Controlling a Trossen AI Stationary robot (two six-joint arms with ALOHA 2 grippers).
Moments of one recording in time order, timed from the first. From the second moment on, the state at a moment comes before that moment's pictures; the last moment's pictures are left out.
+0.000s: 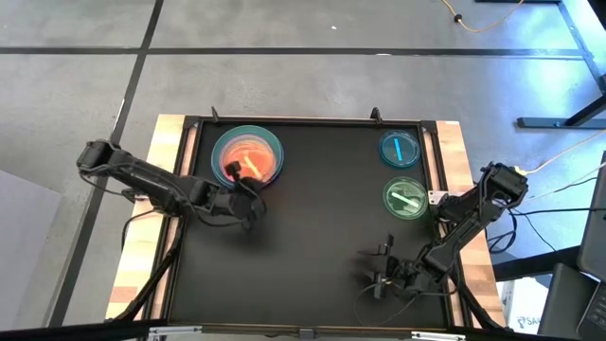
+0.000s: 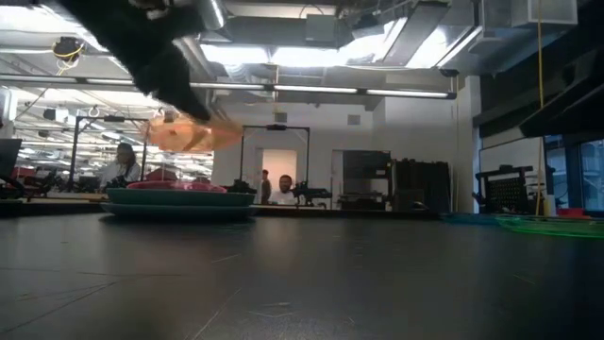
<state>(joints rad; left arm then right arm) -0.22 1.22 0.73 -0.43 -0.80 -0.29 0.93 1.58 0.67 0.01 0.95 0.71</state>
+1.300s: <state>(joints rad) -0.36 1.37 0.58 0.34 -0.37 -0.17 0.64 1.29 0.66 -0.90 0.61 1.06</state>
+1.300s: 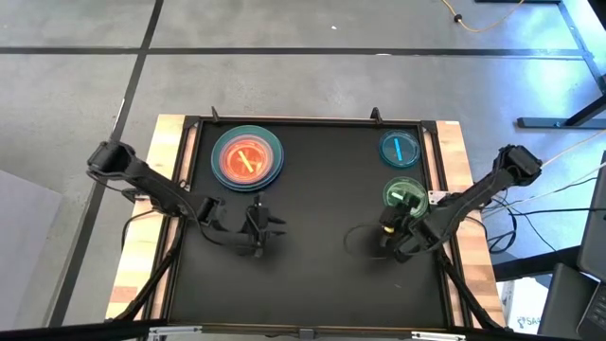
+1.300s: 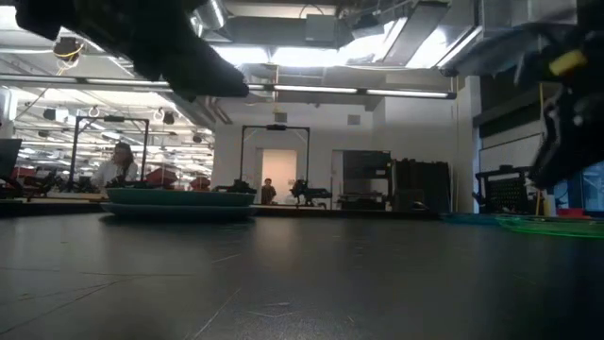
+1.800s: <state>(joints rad) -0.36 1.45 0.58 0.37 -0.38 -0.18 0.43 1.29 0.41 -0.66 0.51 1.07</state>
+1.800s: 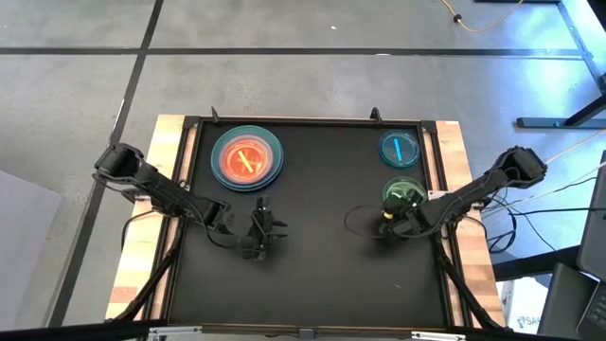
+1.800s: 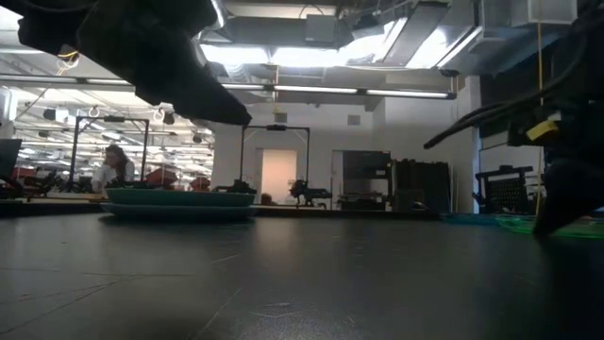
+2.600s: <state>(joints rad) -0.35 1.45 0.58 0.42 -0.36 -0.15 0.43 1.37 0.42 0.22 0.33 0.32</state>
